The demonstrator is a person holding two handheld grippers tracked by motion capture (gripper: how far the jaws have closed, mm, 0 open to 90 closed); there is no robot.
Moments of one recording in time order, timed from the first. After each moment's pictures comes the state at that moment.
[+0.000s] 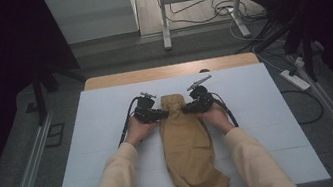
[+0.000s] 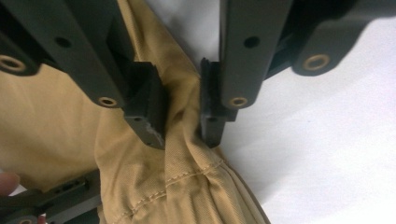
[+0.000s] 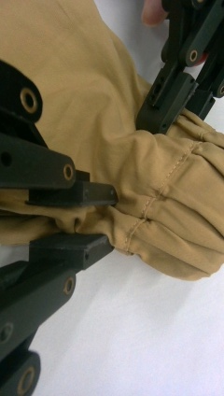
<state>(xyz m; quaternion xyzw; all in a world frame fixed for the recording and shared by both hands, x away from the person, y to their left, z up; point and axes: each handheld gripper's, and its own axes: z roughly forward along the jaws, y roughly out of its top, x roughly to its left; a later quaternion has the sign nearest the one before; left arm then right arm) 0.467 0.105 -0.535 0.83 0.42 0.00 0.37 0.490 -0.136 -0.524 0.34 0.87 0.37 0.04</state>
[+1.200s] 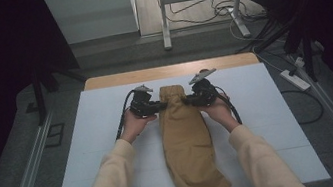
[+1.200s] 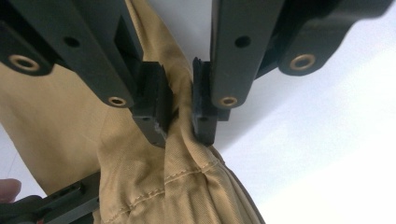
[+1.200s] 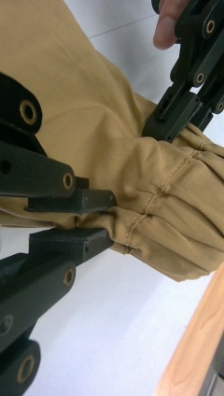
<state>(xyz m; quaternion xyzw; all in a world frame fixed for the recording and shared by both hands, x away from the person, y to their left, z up) 0.462 0.112 -0.493 0.83 0.37 0.05 0.42 0.476 -0.141 -0.476 0.29 0.86 0.40 0.10</state>
